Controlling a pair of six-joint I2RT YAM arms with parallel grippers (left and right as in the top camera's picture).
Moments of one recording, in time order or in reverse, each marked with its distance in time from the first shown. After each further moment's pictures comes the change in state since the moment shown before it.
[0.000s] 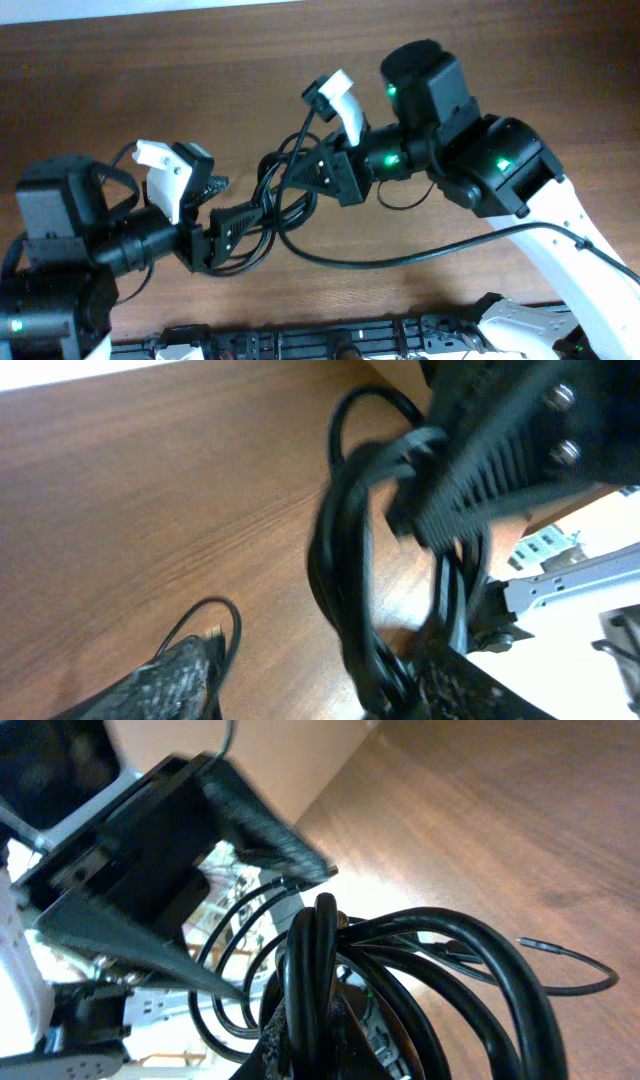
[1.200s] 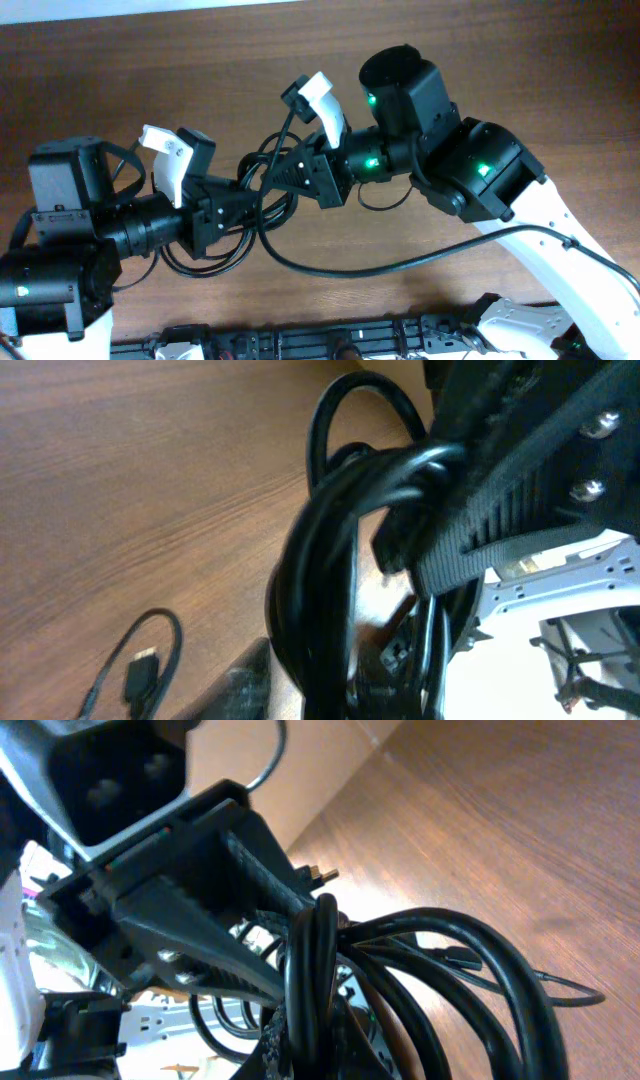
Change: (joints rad) left arm 0.000 0.050 0.000 -0.022 0.061 -0.044; right arm 0.056 0.017 0.000 0.106 0.056 0.061
